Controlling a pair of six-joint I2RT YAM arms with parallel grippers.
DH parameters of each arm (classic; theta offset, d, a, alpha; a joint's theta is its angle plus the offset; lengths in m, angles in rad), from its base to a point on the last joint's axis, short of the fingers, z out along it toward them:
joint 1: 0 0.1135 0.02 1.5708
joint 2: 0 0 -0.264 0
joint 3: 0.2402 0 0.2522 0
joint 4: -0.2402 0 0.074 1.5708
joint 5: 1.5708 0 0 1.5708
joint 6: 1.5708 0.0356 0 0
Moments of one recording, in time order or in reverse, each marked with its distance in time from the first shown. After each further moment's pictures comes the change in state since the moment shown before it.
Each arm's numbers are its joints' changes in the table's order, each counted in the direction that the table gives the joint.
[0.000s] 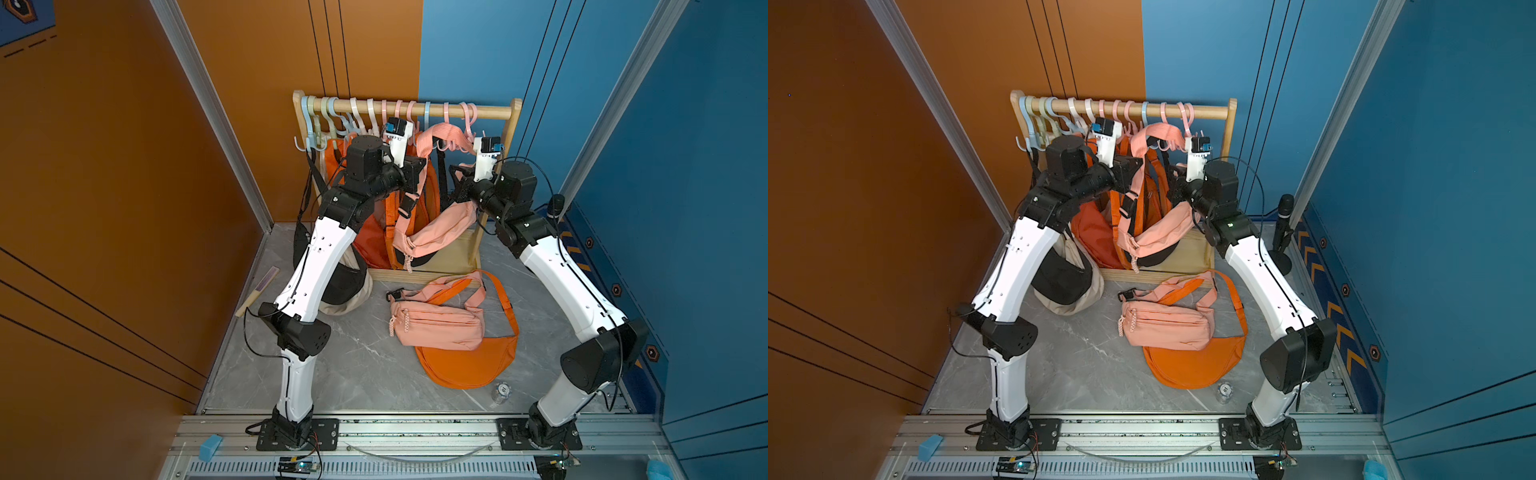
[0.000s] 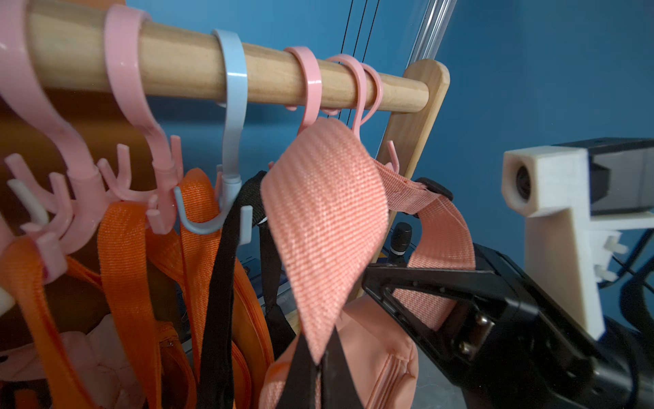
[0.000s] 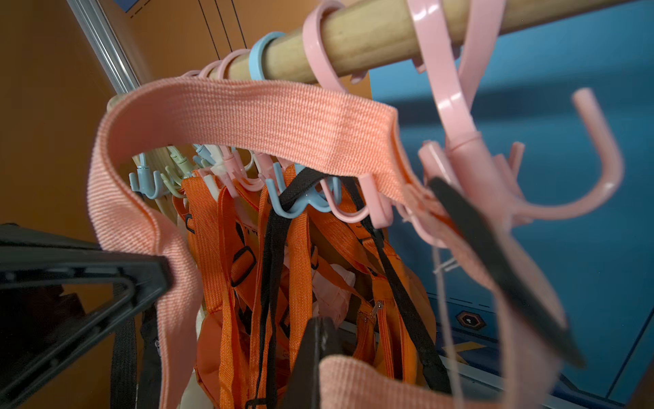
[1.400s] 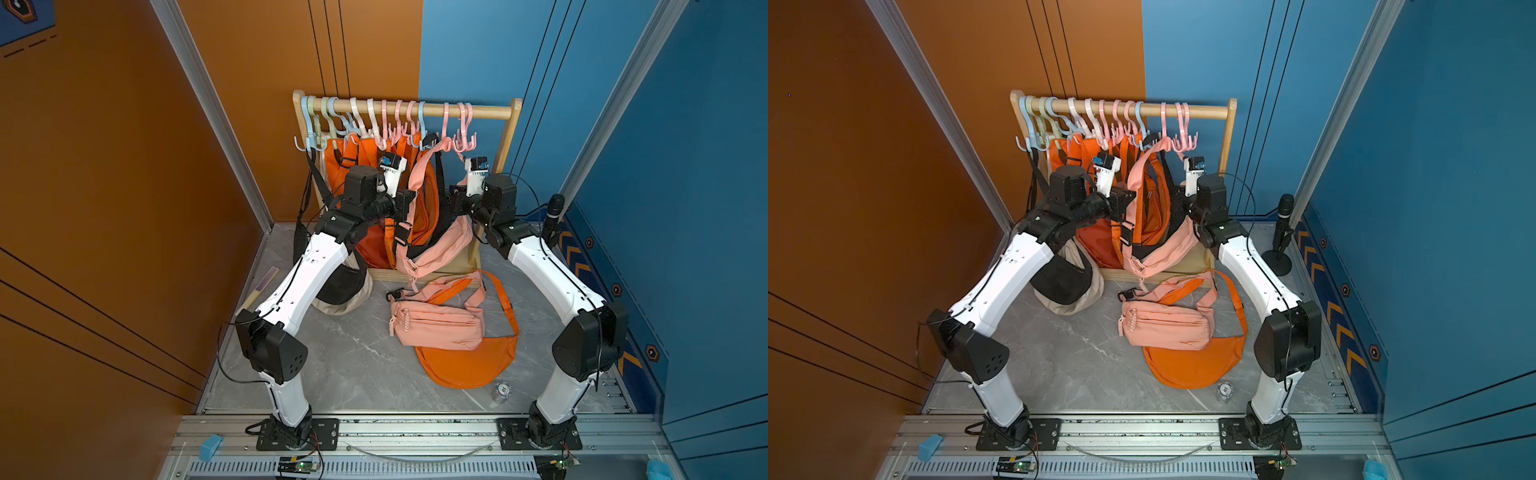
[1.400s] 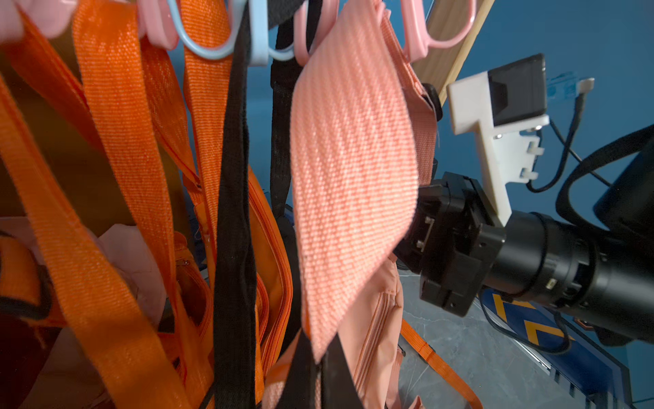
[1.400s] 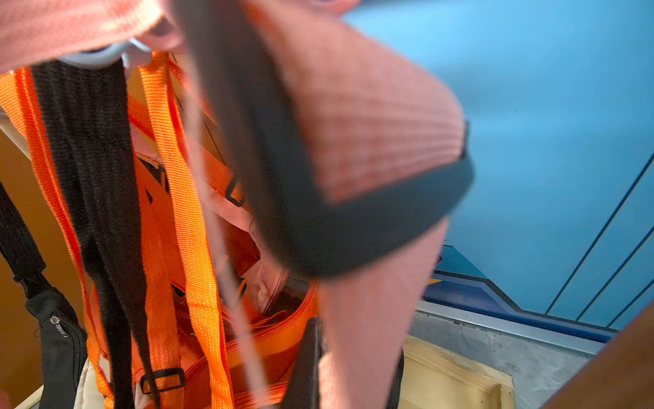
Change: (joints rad) left arm 0.028 0.221 -0.548 0.174 0.021 0.036; right arm -0.036 -0.090 -0.098 0.005 0.064 -0.033
